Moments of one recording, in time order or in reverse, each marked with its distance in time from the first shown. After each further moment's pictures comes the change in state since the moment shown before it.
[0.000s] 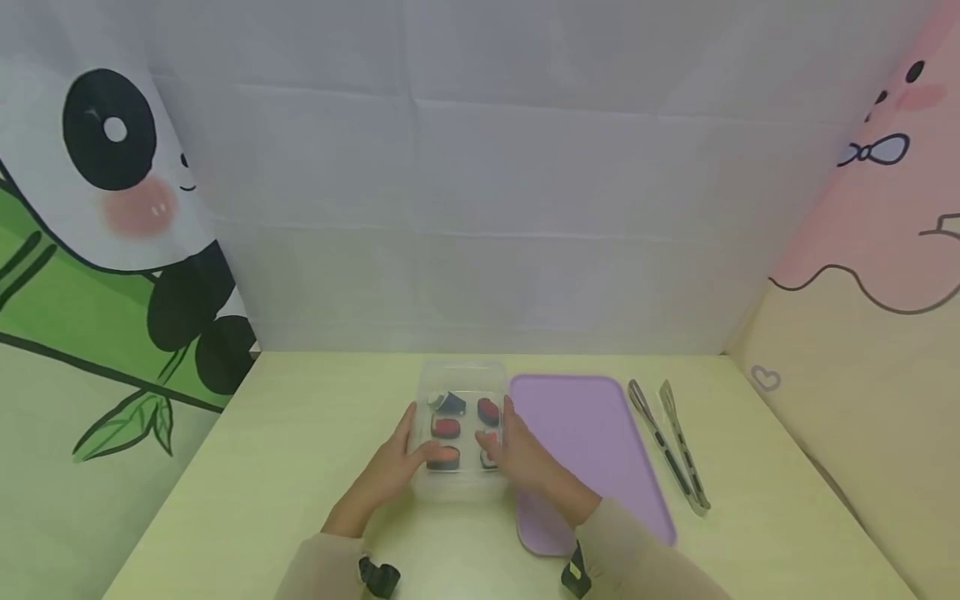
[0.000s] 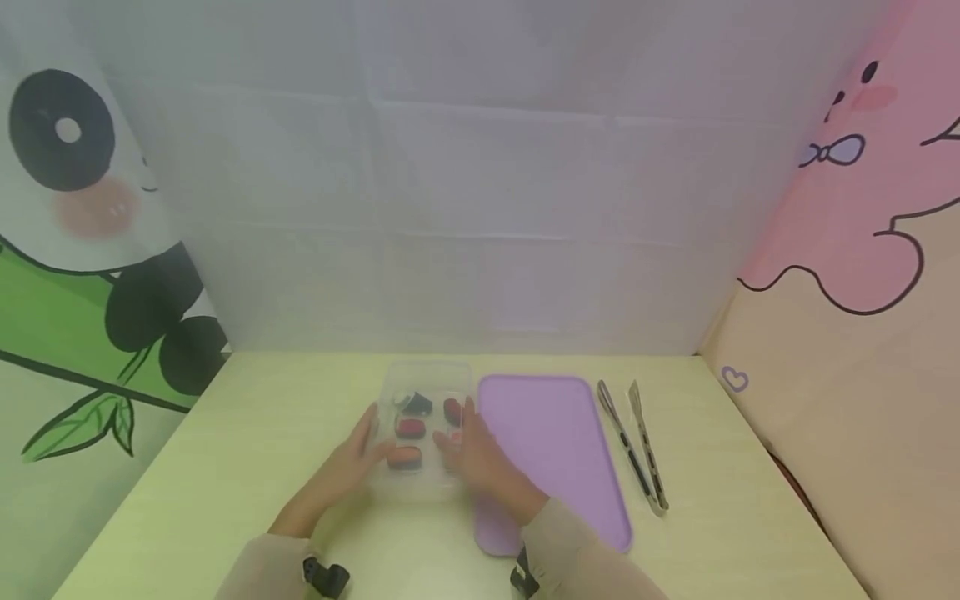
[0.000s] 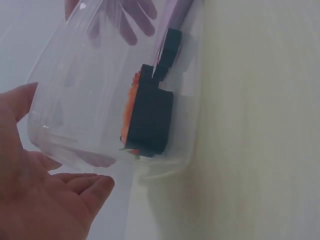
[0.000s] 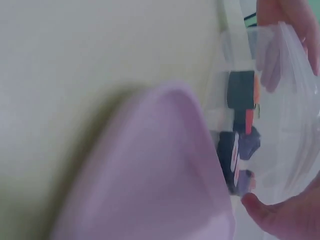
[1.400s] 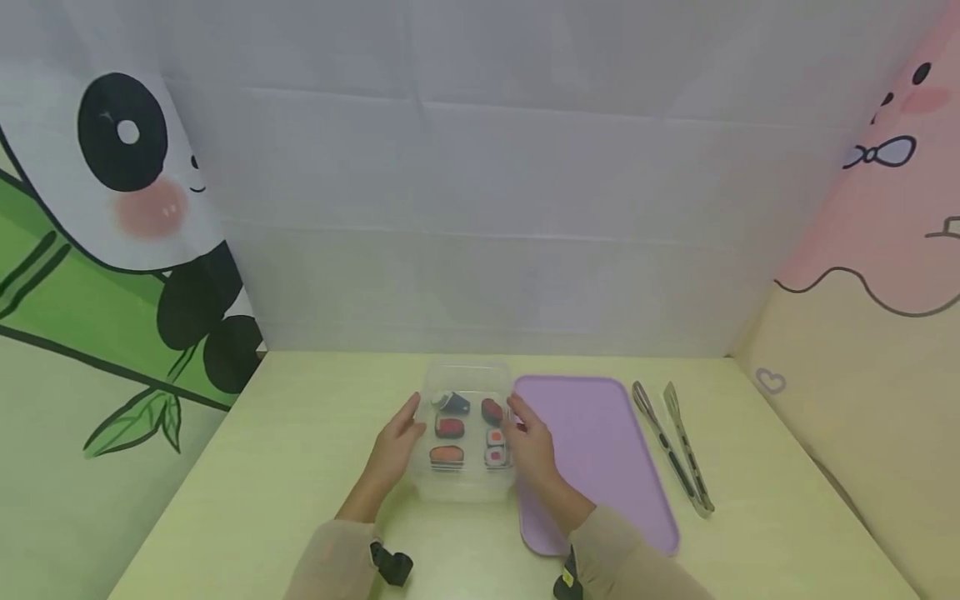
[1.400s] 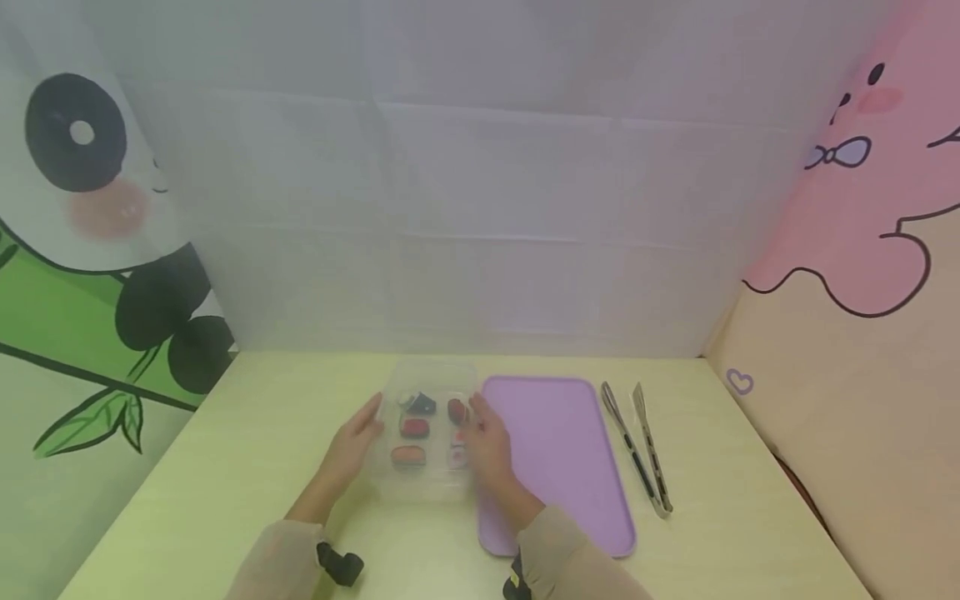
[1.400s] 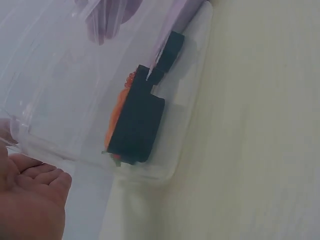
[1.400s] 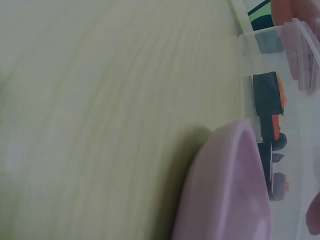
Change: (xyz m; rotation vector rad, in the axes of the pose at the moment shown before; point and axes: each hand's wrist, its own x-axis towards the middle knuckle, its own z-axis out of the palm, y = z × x) left_hand 0.009 0.003 -0.002 -0.258 0.161 0.021; right_hand 0.004 0.012 0.012 0.448 0.353 0.003
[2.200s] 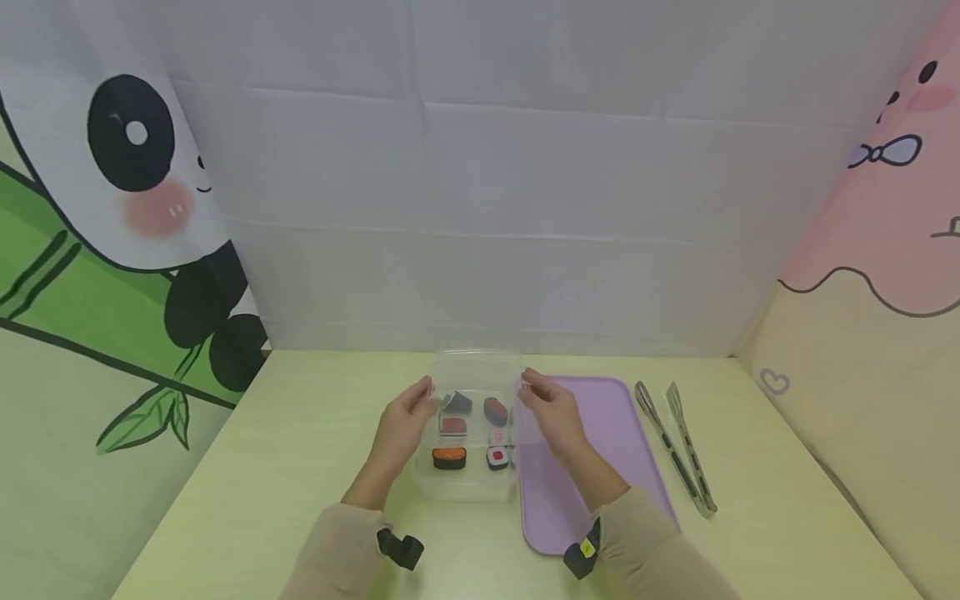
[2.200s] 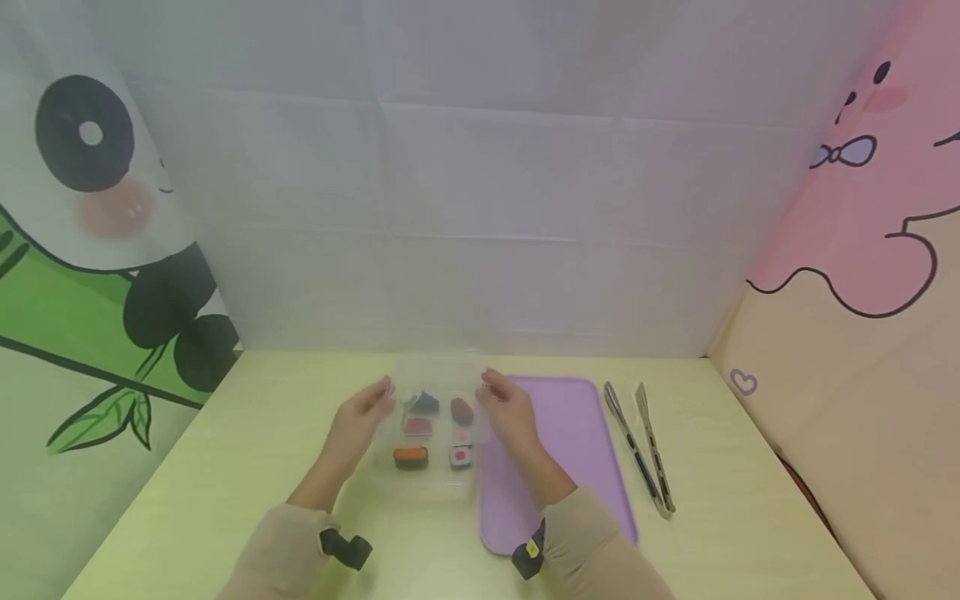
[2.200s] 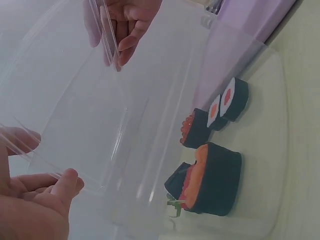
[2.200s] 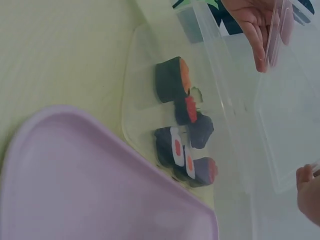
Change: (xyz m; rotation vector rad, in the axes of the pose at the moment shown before) left_hand 0.002 0.054 -0.001 -0.067 0.072 -0.014; right_hand 0.020 -0.044 -0.036 0.214 -0.041 0.039
